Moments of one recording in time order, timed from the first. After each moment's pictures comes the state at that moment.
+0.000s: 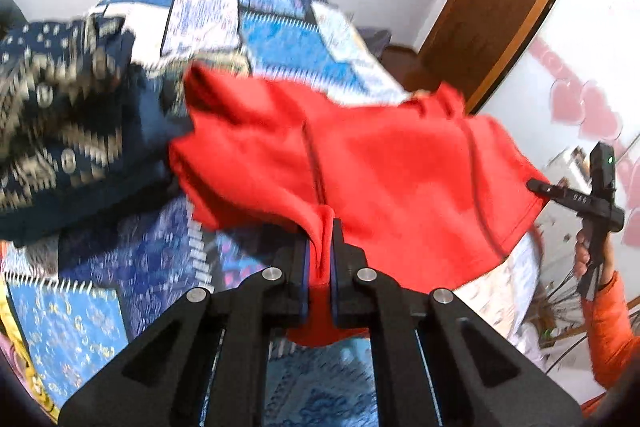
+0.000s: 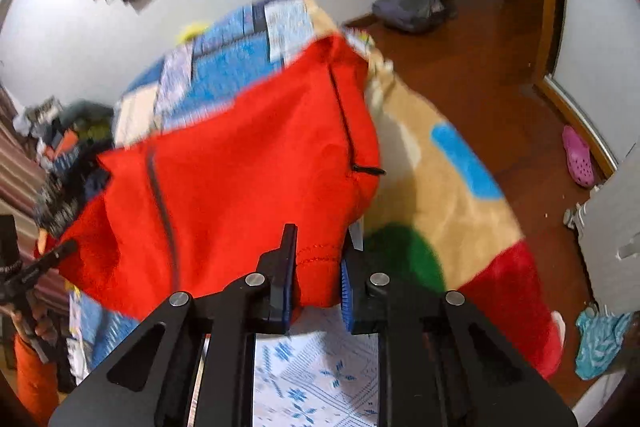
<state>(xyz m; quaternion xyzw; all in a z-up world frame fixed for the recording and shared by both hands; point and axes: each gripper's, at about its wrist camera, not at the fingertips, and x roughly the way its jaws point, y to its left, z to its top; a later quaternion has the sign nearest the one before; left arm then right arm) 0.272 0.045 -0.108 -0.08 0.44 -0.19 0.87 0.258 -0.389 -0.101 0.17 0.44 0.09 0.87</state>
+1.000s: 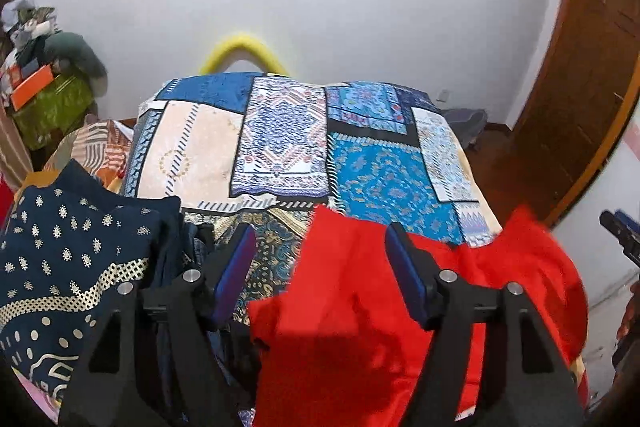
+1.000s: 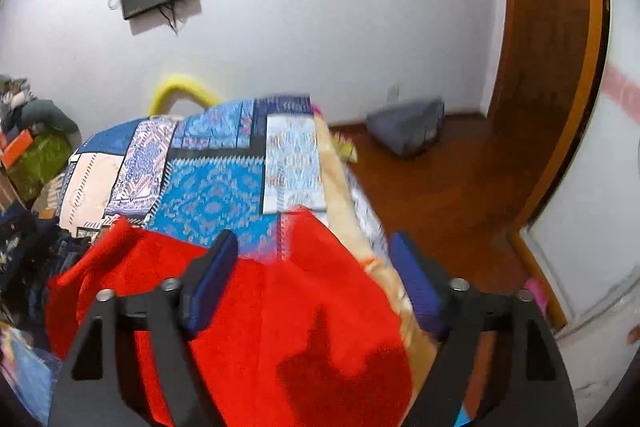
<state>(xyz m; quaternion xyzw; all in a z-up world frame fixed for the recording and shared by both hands) 0.488 0.043 -0.055 -0.06 0.37 0.00 0.93 0.418 -0.308 -0.021 0.01 0.33 0.03 0.94</state>
